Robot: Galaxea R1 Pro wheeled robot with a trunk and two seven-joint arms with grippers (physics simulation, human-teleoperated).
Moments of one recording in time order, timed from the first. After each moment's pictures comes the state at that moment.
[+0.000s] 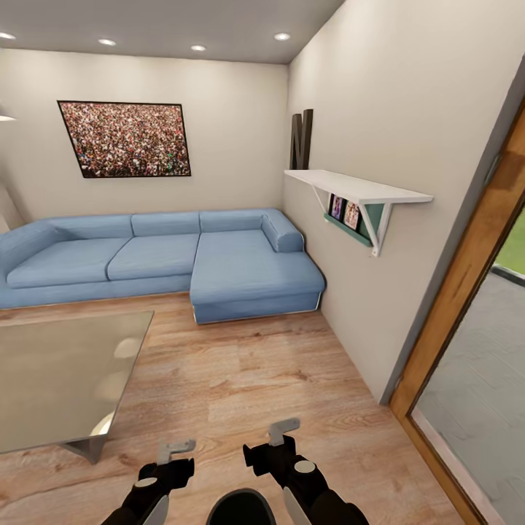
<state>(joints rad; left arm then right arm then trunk) -0.28 0.10 -0.40 -0.89 0.49 0.30 0.39 -0.34 0.15 0.52 -0.89 -0.28 0.30 -0.13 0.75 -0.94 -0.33</state>
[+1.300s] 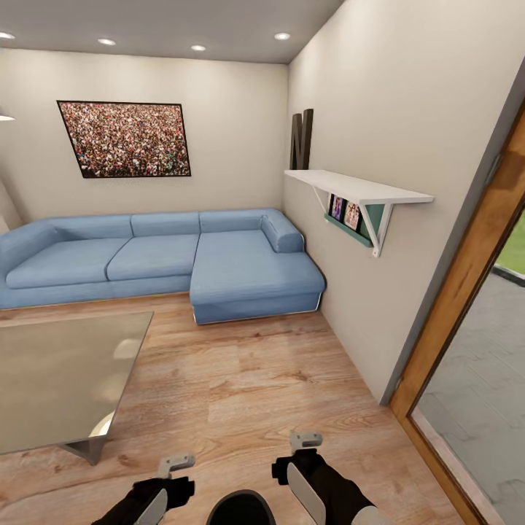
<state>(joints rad) -0.41 0.07 -0.39 -0.54 0.60 0.35 0.24 -0.52 0.17 0.52 -0.53 -0.53 0.48 -0.41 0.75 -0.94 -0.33</state>
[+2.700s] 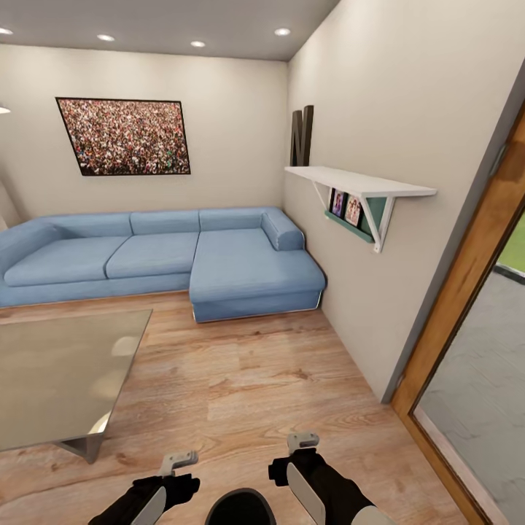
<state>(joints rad) -0.45 0.07 -0.40 -0.47 0.60 0.31 0.13 -0.52 0.17 0.52 -0.54 -0.51 0.49 -0.36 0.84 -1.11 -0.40</state>
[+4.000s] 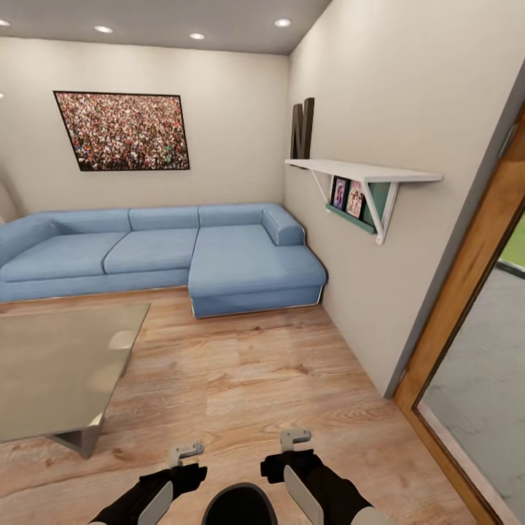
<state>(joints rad) -0.50 0.03 -0.40 -0.38 0.59 0.20 0.09 -0.52 0.17 0.57 -0.55 -0.51 0.44 -0.28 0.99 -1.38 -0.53</state>
